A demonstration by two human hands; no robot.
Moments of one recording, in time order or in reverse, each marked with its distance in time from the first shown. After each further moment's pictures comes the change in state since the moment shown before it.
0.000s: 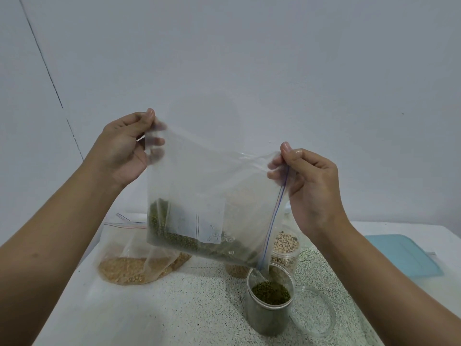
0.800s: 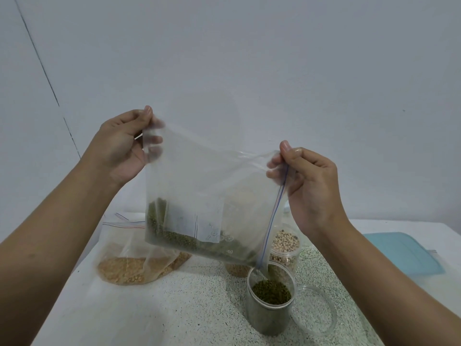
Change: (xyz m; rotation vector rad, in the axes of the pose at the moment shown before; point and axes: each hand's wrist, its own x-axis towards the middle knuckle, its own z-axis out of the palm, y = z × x) left_hand 0.002 -0.001 -0.002 0.003 0.004 0.010; right_hand 0.000 0.001 0.003 0.039 -0.017 0.015
